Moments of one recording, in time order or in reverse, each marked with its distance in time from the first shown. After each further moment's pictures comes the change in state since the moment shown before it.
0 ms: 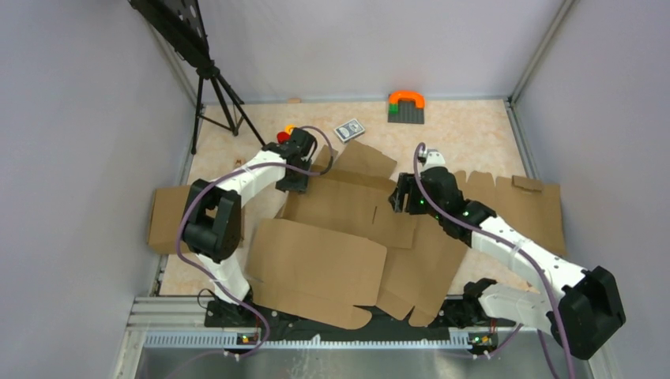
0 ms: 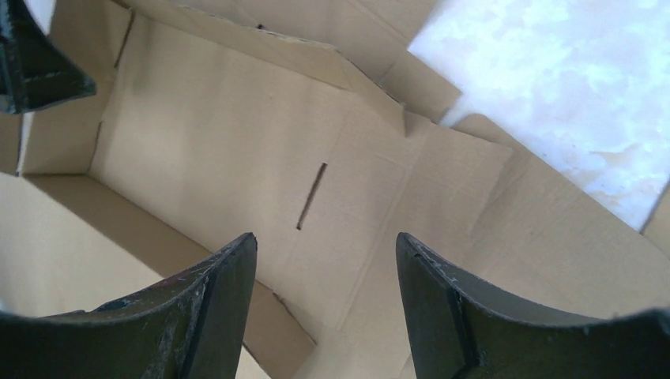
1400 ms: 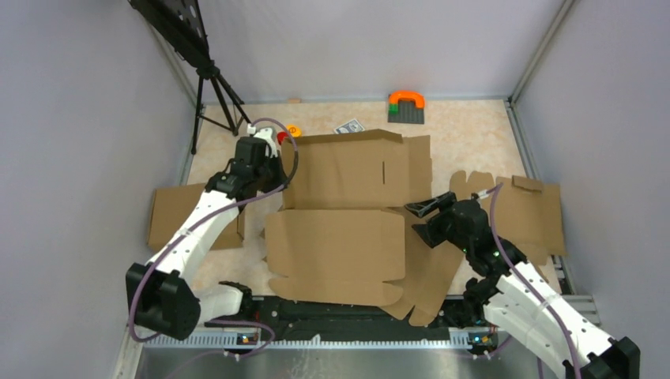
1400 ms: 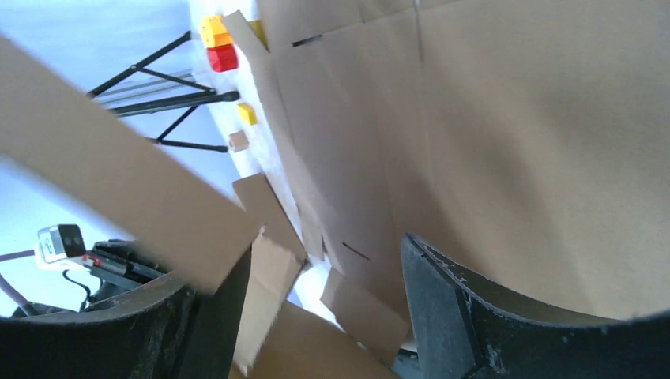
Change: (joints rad) left arm 0.126 -0.541 -0.291 0.193 0.306 -0.130; right arm -0.087 -0.431 -0.270 -0.166 -0.057 1.003
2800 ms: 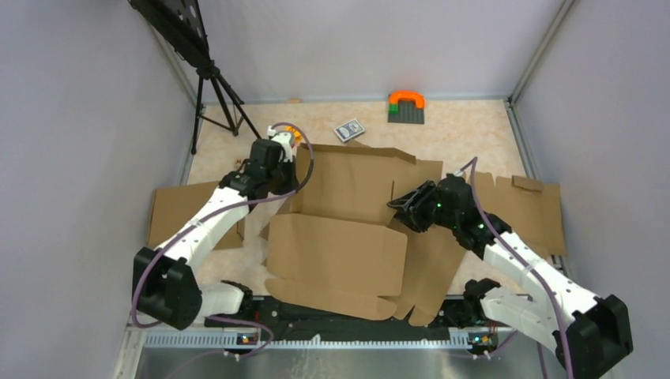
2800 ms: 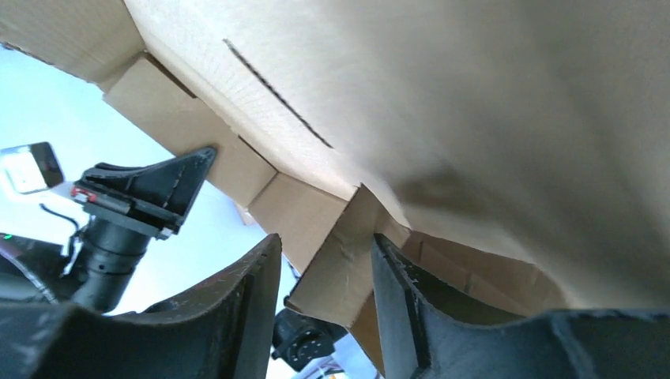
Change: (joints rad) left arm -0.056 0.017 -0.037 0.073 0.040 0.085; right arm -0.004 0.240 0.160 0.097 -0.212 -0.095
